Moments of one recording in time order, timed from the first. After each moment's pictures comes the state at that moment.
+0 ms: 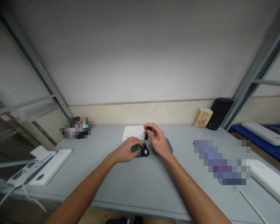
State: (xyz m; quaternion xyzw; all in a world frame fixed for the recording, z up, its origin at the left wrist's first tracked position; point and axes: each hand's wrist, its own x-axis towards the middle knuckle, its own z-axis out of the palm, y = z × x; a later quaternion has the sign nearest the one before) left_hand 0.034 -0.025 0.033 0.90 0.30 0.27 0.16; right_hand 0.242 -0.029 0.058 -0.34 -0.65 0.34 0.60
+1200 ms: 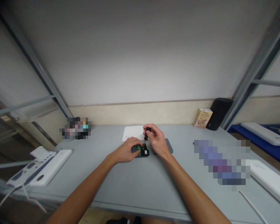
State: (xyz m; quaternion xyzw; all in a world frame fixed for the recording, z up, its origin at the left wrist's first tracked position) left_hand 0.033 -0.025 0.032 0.90 0.30 0.27 0.17; right_hand 0.239 -0.030 0.058 -0.34 -0.64 0.33 0.60
